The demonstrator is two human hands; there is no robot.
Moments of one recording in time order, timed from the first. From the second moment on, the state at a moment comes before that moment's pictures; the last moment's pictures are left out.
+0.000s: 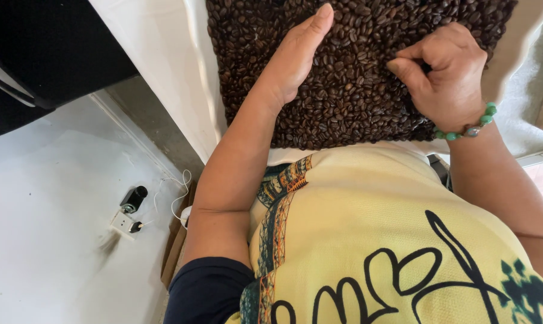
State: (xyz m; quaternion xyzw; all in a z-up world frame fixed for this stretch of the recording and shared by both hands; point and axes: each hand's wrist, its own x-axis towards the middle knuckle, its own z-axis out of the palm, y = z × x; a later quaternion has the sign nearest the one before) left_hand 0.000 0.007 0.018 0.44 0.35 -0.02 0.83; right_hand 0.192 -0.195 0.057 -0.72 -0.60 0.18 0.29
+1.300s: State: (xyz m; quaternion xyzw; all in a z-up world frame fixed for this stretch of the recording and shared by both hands) left_hand 0.004 -0.003 0.015 0.40 0.35 -0.02 0.85; right_hand 0.149 -0.173 0.077 -0.66 -0.67 0.16 0.29
